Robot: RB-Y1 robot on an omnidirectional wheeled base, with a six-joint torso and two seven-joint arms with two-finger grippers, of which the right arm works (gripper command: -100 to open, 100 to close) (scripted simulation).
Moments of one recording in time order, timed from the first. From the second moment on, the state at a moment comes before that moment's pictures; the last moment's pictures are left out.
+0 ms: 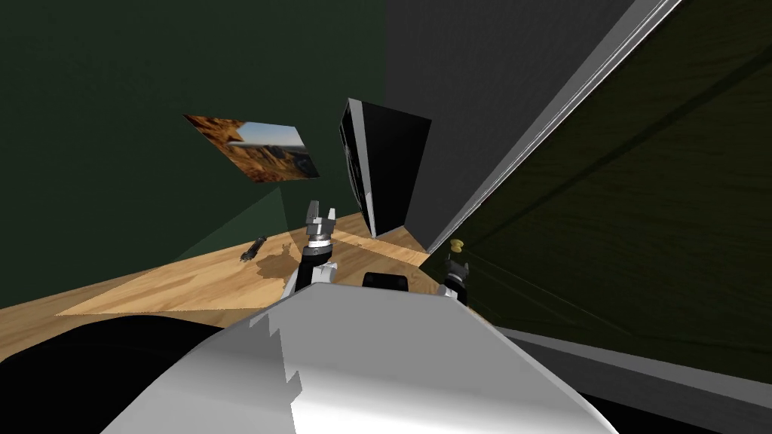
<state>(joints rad) 0.17 -0.33 0.08 -0.86 -0.90 -0.88 -1.27</state>
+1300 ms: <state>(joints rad) 0.18 -0.37 0.10 -0.84 -0.88 -0.90 -1.34</state>
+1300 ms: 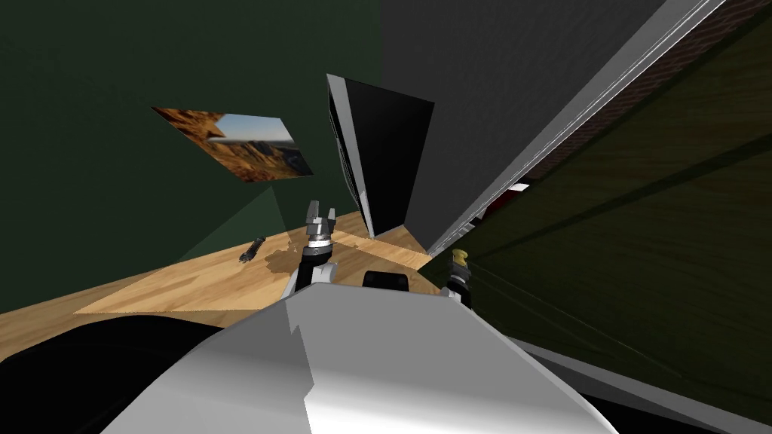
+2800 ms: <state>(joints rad) 0.24 -0.43 0.30 -0.93 -0.78 -0.92 -1.45</state>
